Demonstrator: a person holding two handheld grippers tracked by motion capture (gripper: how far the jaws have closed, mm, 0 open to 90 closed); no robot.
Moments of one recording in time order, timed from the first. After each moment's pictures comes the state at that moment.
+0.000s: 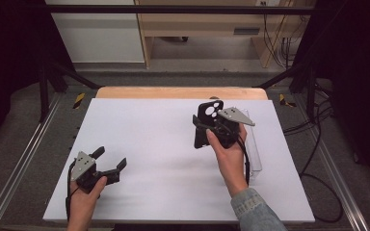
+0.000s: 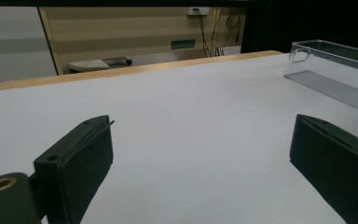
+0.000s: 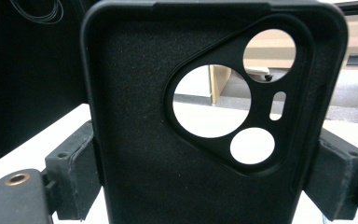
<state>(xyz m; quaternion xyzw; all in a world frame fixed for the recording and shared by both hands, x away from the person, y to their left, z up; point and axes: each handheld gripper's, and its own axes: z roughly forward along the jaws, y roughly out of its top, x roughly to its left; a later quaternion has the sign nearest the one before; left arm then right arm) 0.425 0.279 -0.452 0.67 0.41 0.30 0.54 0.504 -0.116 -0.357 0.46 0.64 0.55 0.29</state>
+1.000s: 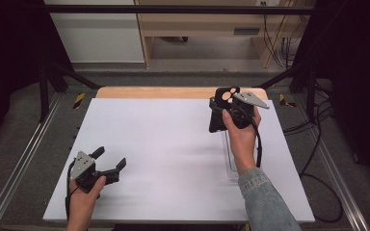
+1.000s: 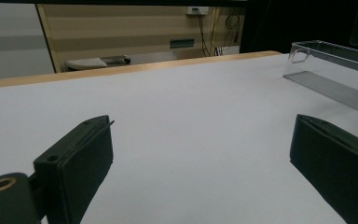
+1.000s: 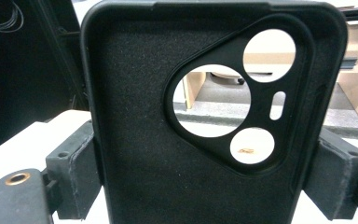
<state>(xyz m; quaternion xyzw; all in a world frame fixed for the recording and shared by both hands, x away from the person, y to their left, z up) 0.427 0.280 -0.453 0.67 0.41 0.30 0.54 0.550 -0.159 -0.349 0.49 0.61 0.53 0.32</state>
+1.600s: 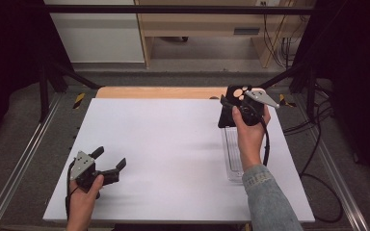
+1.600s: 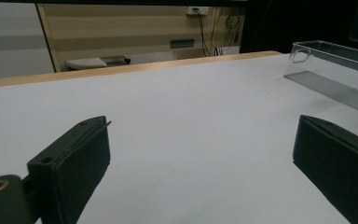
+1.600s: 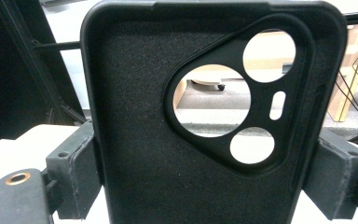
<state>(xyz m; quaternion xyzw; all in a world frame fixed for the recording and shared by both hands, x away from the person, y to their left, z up) 0.428 0.281 -0.454 0.67 0.41 0.30 0.54 0.558 -0.185 -0.351 0.51 0.58 0.53 0.34</state>
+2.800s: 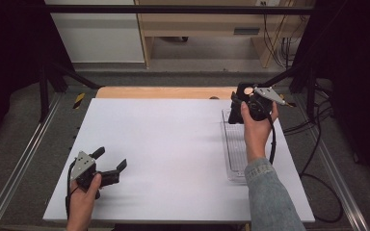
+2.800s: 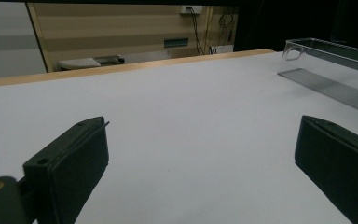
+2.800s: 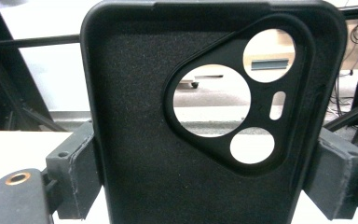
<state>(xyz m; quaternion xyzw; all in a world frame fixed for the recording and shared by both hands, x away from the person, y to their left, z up) 0.428 0.282 -0.456 0.68 0.40 0.29 0.55 0.584 -0.214 -0.364 0.54 0.56 0.49 0.38</state>
